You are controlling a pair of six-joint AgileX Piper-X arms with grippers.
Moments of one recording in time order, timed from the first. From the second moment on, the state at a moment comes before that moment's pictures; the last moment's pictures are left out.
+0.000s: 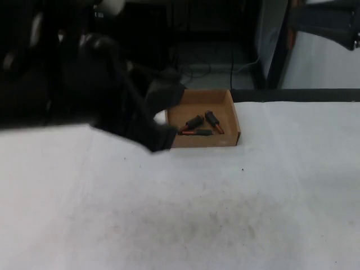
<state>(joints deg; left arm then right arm) -35.9 56.6 -50.2 21.1 14.2 4.3 10.6 68.3 -55.7 2.3 -47.3 19.3</state>
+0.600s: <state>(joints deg) -35.9 51.7 -20.4 -23.9 14.0 -2.2 31.5 67.4 -38.3 -27.8 -39.9 19.5</state>
